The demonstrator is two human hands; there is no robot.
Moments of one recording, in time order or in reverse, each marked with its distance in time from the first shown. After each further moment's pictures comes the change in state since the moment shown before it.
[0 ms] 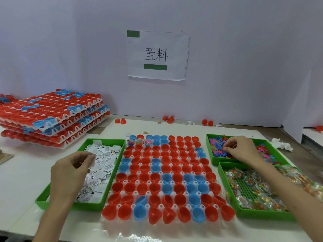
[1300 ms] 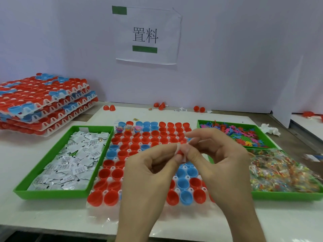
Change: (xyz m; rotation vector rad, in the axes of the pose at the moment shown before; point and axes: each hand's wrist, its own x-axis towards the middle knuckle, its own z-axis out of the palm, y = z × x) left_hand -0.127 0.155 0.052 -0.687 -0.450 0.024; right_hand -0.182 -0.161 -0.030 0.819 0.264 -0.279
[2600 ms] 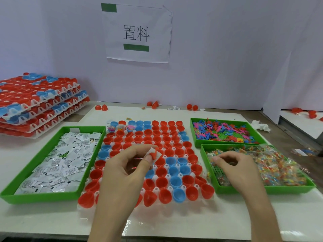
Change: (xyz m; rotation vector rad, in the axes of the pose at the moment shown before) left_hand 0.006 -0.021 -0.023 0.082 0.063 -0.097; right_hand 0.005 0.100 -0.076 -0.487 0.029 0.521
